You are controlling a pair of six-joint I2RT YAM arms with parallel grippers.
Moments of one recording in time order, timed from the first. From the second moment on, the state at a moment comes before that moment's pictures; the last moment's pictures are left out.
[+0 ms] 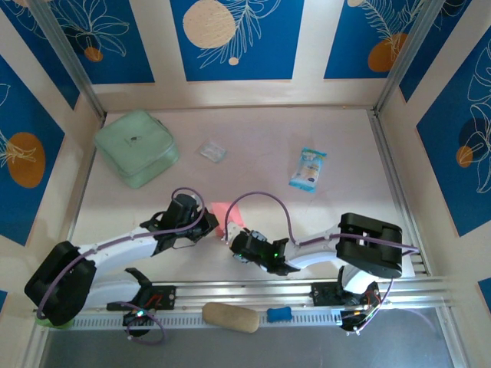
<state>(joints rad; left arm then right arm) -0.66 1.18 0.41 0.02 0.24 -1.17 1.29 1.60 0.58 0.18 0.47 0.09</state>
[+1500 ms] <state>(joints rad) -0.63 1.33 0.52 -0.07 0.28 -1.09 1.26 1.53 0.53 0.19 0.39 0.28</state>
